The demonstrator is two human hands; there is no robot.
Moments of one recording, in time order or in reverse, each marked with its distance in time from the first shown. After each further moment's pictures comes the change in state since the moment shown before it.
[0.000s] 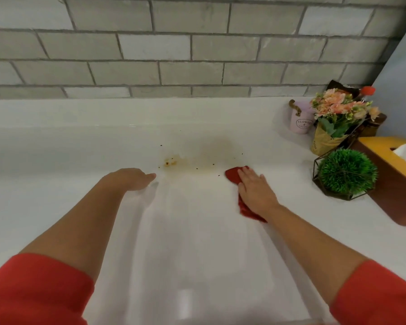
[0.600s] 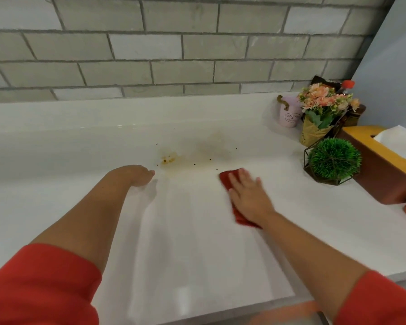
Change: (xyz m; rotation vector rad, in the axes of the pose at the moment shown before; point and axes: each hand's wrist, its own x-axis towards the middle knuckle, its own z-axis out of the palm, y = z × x) left_hand -0.007 0.011 -0.007 0.048 -0.066 0.079; right_hand -0.040 -0.026 0.009 -0.098 -0.062 0.053
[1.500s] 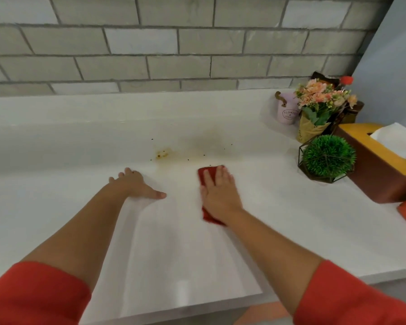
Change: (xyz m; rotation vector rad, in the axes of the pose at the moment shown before) left_hand -0.009 0.005 0.042 -0.026 0.066 -0.087; right_hand 0.003 -0.046 0.003 0.043 -0.010 0.005
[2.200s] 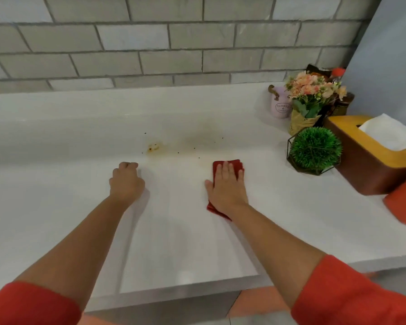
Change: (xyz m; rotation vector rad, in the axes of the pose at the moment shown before) left_hand -0.041 0.029 0.028 -0.396 0.436 0.000; right_hand -0.022 0.042 -0.005 -0.028 -0.007 0.055
